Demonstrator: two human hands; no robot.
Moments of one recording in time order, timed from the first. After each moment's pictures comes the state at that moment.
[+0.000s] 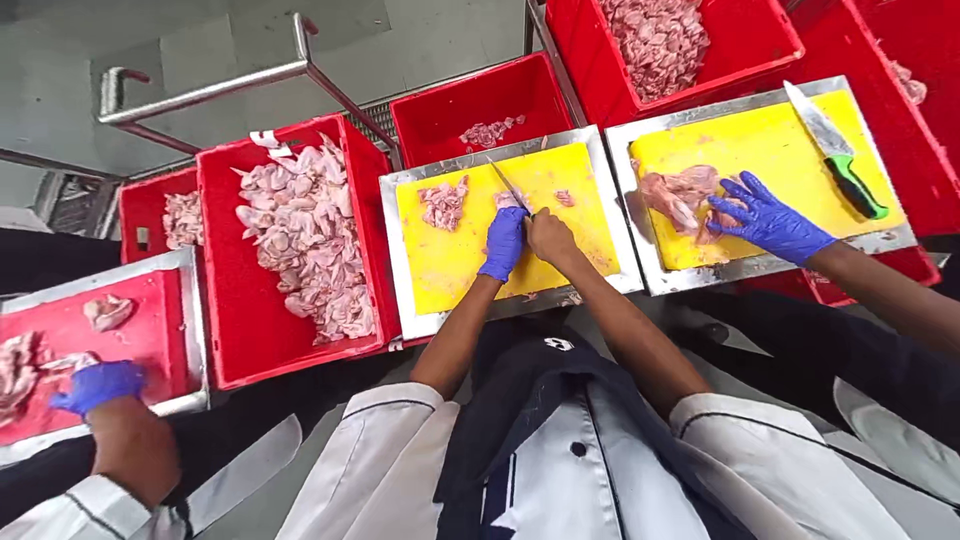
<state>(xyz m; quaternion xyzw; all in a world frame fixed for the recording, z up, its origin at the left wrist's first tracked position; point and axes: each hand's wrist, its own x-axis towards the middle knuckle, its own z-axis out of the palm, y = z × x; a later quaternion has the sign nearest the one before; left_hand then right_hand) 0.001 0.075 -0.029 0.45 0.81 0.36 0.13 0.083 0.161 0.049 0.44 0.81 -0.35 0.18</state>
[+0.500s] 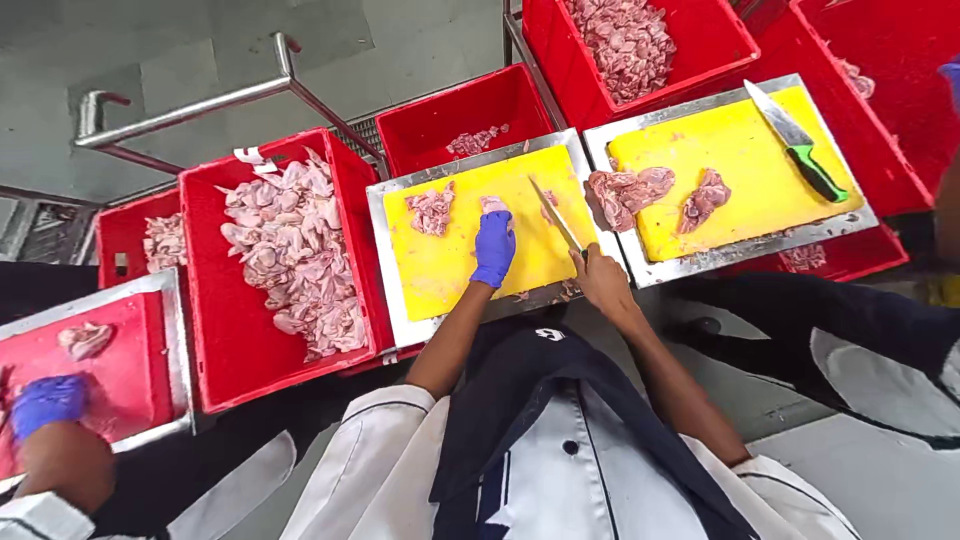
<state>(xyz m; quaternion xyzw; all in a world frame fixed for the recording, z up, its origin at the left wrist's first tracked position) 0.013 0.075 -0.004 0.42 0.87 0.21 0.16 0.222 0.148 0.065 0.51 0.80 -0.29 0.13</state>
